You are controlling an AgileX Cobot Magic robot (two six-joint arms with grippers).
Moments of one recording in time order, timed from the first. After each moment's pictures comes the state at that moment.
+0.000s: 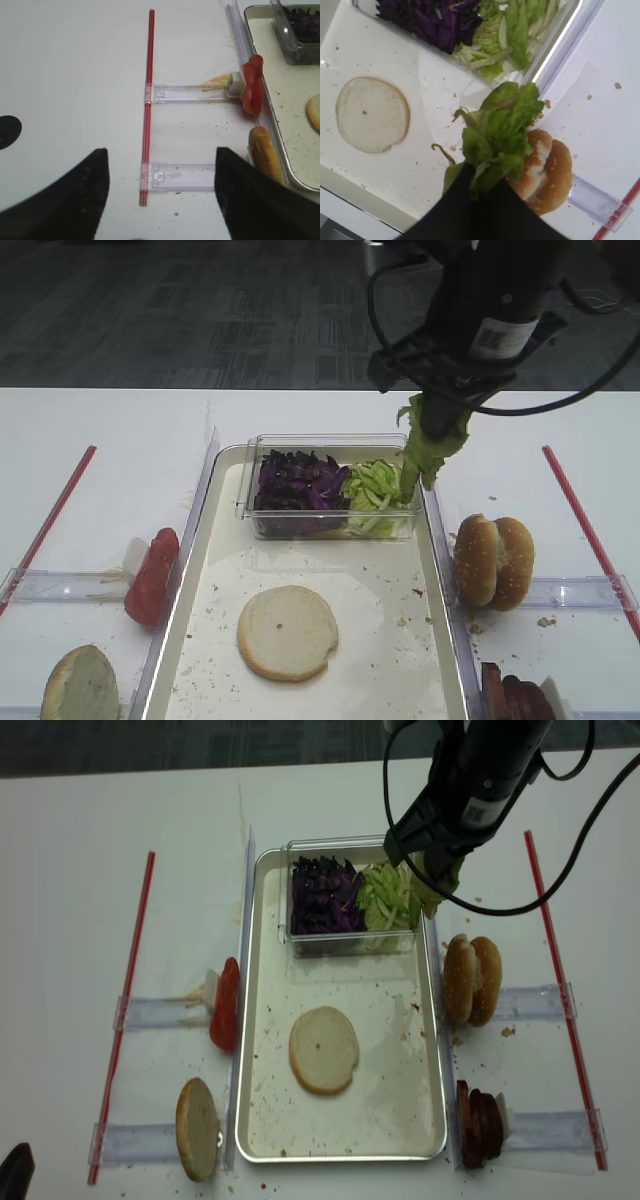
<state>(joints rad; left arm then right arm) 0.00 -0.02 -0.49 0.05 1.18 -0.10 0.46 1.68 -1.51 0.12 1.24 -0.10</state>
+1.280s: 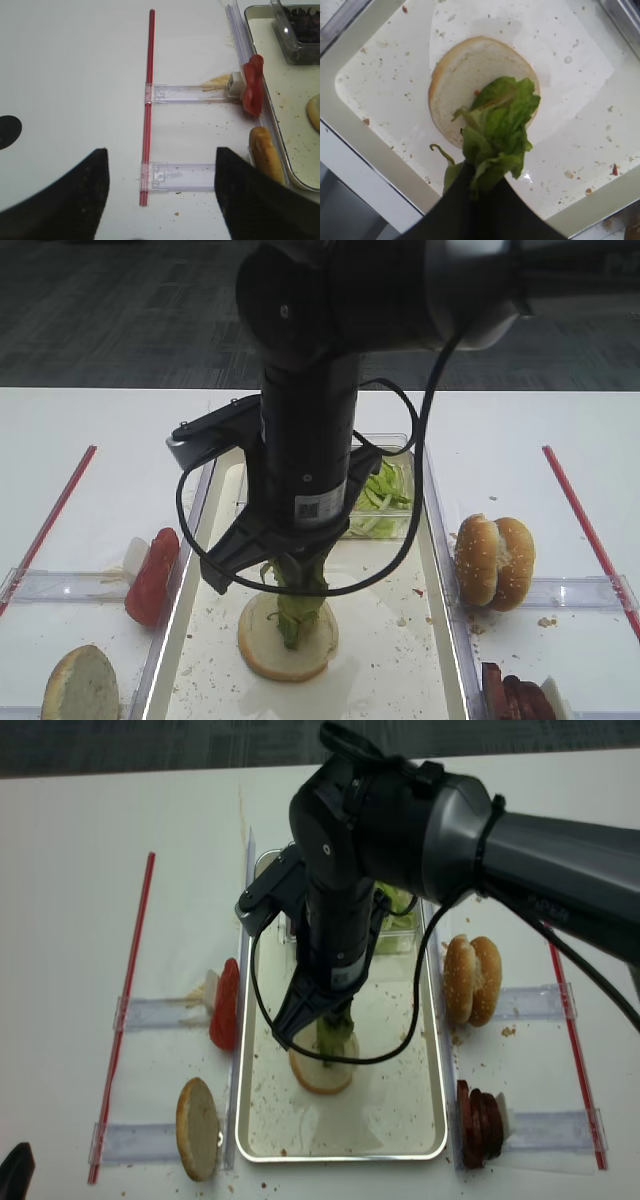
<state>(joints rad) 0.00 -0.02 -0.49 0.05 1.18 -0.10 0.82 1.91 -1.51 0.10 1.18 -0.06</state>
